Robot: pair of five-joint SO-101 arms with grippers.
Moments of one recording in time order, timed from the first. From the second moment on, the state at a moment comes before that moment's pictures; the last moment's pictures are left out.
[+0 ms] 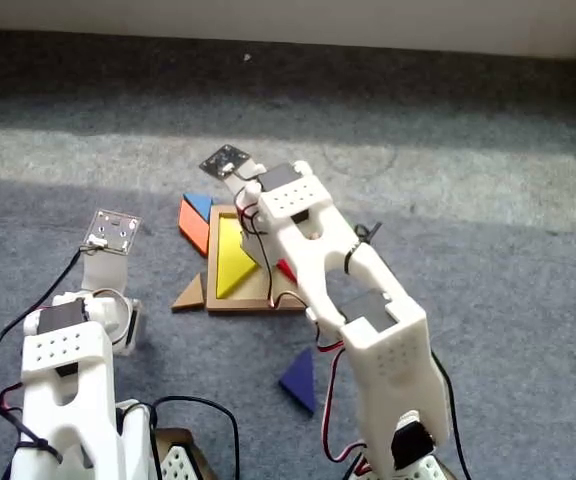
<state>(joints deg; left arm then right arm) -23.1 -43.6 71.0 52.3 -20.5 -34.6 34.4 -14.2 72.7 22.1</state>
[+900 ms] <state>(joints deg) -23.1 -43.6 71.0 52.3 -20.5 -33.1 27.1 -13.5 71.6 23.5</state>
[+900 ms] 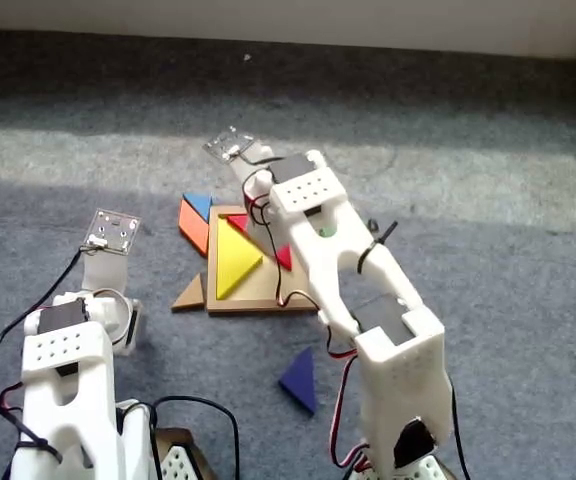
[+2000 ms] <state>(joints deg) -23.1 -43.6 71.0 52.3 -20.5 -34.8 30.1 -13.5 65.0 12.7</state>
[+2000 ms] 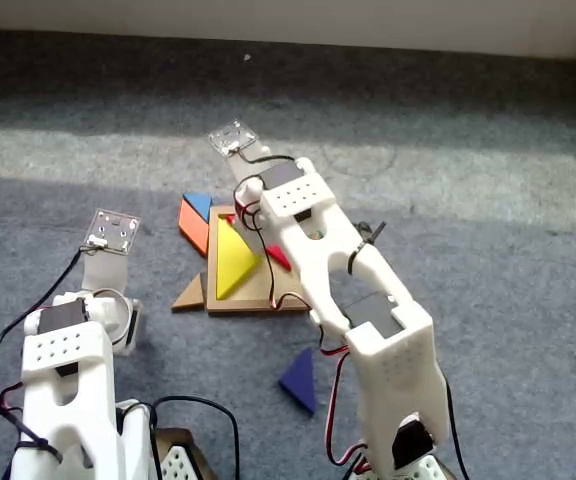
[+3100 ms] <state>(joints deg) -23.1 -43.6 71.0 52.3 -20.5 -30.4 32.0 -12.3 70.4 14.6</state>
